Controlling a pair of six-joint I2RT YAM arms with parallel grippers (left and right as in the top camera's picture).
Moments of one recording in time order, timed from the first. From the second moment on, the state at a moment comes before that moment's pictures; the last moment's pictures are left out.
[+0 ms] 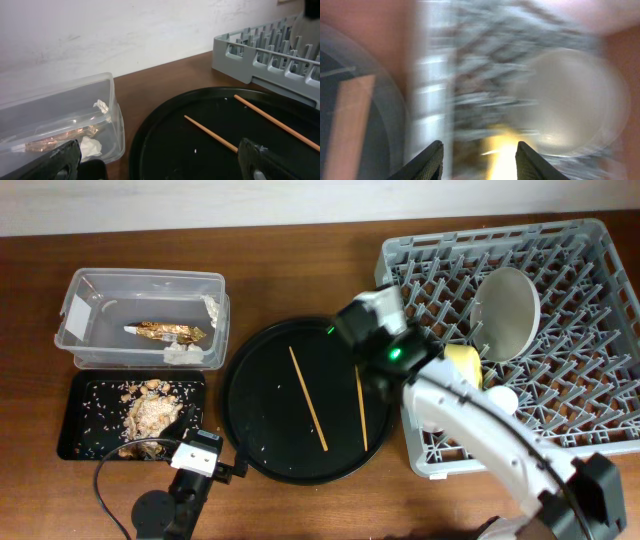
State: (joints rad) left arm -0.04 0.01 0.05 -0.13 0.28 0.16; right arm 0.65 1.61 1.36 -0.93 0.68 0.25
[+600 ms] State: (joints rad) left arm -0.04 0.01 0.05 -0.13 0.28 0.16; right arm 0.77 2.02 1.35 -0.84 -0.09 0.55
